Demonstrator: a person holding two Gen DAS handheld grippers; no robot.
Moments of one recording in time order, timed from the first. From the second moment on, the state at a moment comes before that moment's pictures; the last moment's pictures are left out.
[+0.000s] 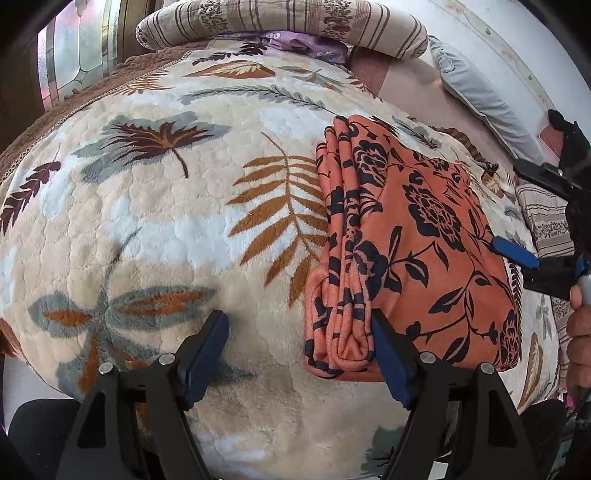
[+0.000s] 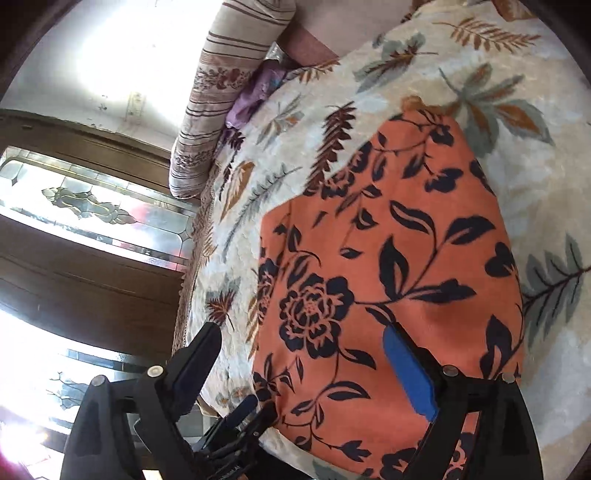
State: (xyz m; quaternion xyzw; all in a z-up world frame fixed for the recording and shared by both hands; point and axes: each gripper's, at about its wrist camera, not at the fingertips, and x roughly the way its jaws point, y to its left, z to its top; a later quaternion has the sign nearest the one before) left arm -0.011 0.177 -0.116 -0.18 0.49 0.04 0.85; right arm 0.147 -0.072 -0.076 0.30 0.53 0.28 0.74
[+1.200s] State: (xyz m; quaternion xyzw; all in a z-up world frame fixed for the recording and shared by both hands) left arm 0.050 0.132 -0.112 -0.12 0.49 0.03 0.86; right arm 0.100 -0.103 -0.108 0.10 0.54 0.19 0.81
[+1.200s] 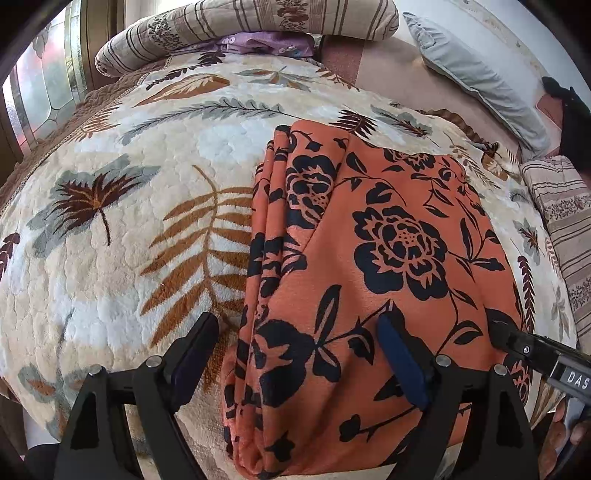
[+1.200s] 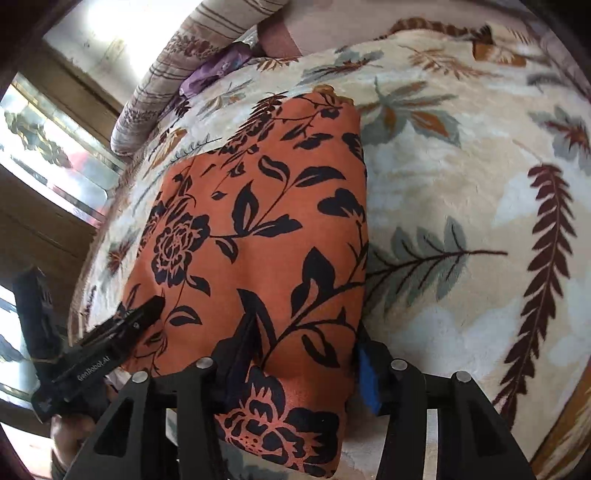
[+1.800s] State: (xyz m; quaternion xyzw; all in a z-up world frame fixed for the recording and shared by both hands) left arm 0.046 0.139 -0.118 -0.14 0.48 0.01 0.87; right arm 0.164 -0.144 -0.132 0.34 0.55 0.21 0.73
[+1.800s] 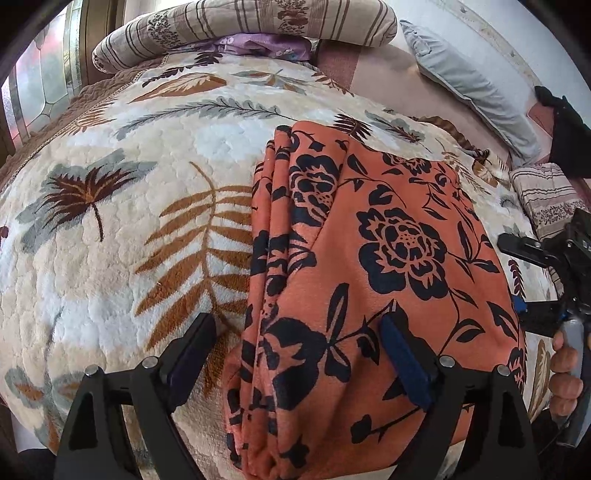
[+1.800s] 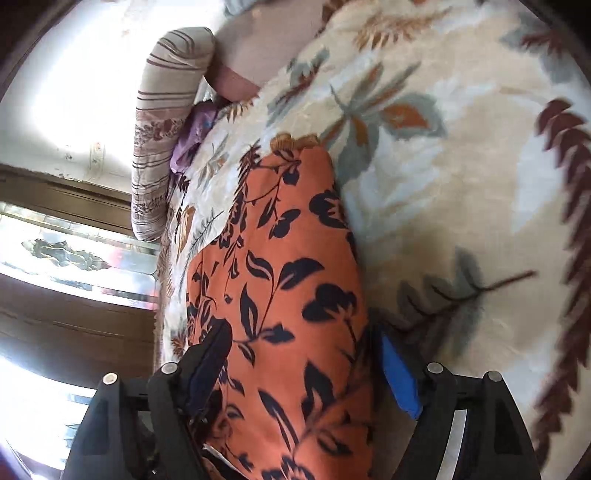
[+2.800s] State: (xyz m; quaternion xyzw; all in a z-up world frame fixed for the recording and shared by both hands) left arm 0.089 0.157 -0.120 -0.20 0.52 -0.07 0.83; right arm 0.161 -0.102 -0.131 0.20 0.55 0.24 0.77
